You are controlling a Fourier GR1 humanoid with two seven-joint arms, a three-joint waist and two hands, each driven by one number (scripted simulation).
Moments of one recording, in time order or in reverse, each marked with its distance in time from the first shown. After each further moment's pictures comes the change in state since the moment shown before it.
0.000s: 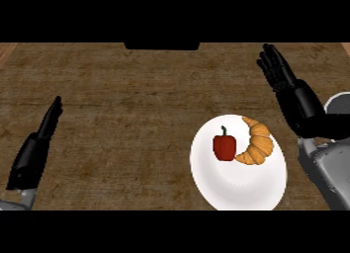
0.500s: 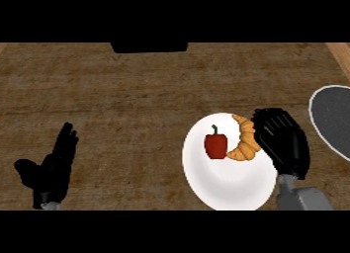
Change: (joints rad) left arm 0.111 -0.227 0.066 0.058 0.258 0.022 0.122; right arm 0.307 0.273 -0.108 0.028 -0.141 -0.281 -0.055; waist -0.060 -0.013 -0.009
